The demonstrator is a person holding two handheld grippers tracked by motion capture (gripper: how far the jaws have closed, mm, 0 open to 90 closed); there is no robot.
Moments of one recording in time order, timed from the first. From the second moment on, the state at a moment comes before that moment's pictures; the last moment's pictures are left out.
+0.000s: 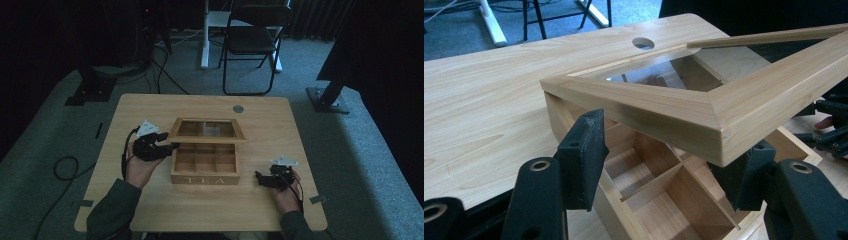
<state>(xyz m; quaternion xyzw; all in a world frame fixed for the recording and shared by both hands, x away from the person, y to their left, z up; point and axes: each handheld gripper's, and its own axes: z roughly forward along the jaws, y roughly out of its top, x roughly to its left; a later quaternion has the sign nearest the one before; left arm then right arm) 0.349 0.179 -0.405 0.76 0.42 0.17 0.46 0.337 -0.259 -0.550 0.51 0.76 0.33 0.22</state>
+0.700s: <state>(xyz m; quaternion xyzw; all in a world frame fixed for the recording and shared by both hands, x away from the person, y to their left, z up) 0.342 0.179 -0.419 0.76 0.42 0.16 0.46 0.337 -0.259 -0.550 0.51 0.76 0.33 0.22</state>
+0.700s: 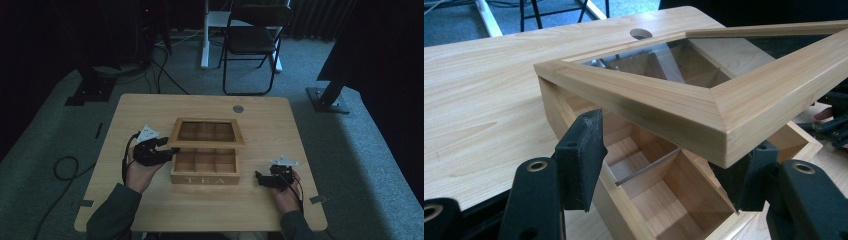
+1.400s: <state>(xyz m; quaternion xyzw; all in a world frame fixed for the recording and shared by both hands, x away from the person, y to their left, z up) 0.334 0.178 -0.432 0.77 0.42 0.16 0.45 0.338 -0.259 -0.550 0.51 0.76 0.33 0.22</state>
